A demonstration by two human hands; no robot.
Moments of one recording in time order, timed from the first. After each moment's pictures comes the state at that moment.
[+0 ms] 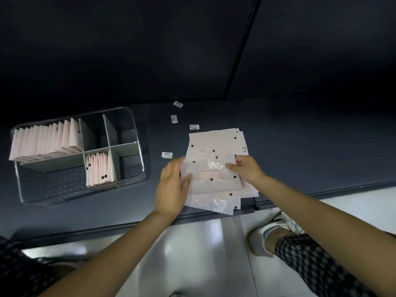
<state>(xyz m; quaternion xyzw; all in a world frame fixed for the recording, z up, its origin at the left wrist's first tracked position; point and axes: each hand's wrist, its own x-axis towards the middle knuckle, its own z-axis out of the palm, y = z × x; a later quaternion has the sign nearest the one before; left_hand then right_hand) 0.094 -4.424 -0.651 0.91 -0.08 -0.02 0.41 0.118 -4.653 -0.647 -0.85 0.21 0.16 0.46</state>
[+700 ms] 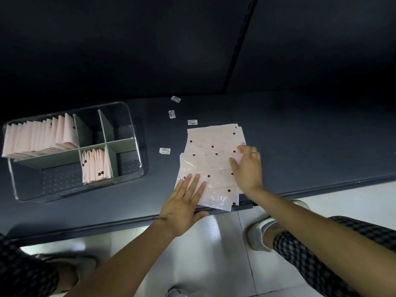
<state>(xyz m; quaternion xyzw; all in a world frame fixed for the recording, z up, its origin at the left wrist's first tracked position) 0.059 -4.424 -0.697 0.92 -0.35 -0.15 0.03 0.096 -4.635 -0.653 -0.95 0.19 -0.01 0.26</state>
